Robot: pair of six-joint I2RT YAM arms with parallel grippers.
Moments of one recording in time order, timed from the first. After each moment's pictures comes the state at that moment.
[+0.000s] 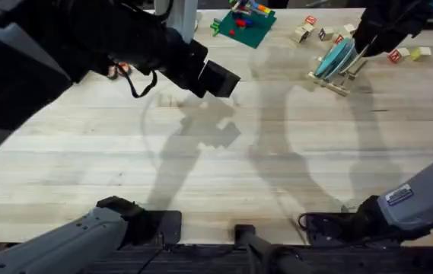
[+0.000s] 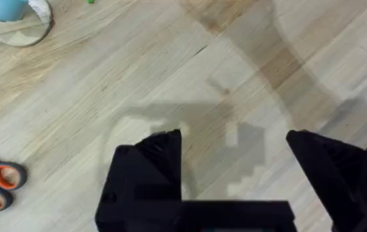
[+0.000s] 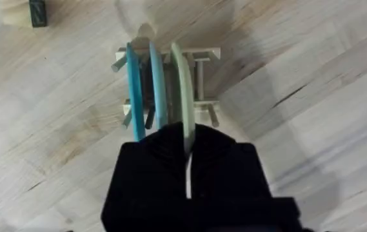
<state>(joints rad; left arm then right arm) -0.37 1.22 1.17 -0.85 0.24 0.23 -0.07 1.92 1.83 -1.29 0.16 0.55</state>
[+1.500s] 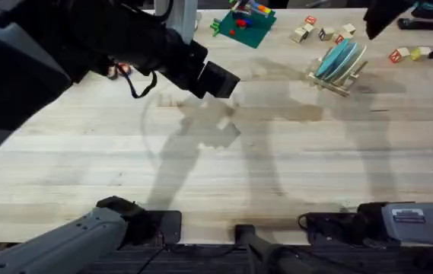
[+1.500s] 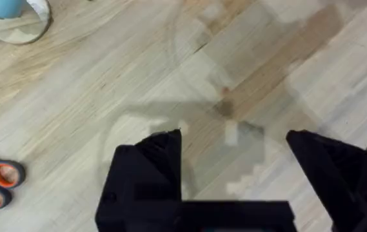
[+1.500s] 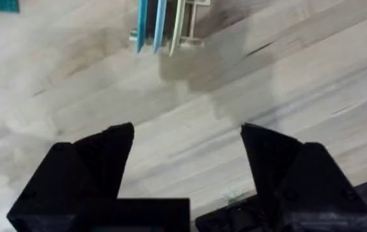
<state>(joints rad) -0.37 1.22 1.17 -0.86 0.24 0.23 0.00 1.55 1.83 -1.55 0.16 0.48</state>
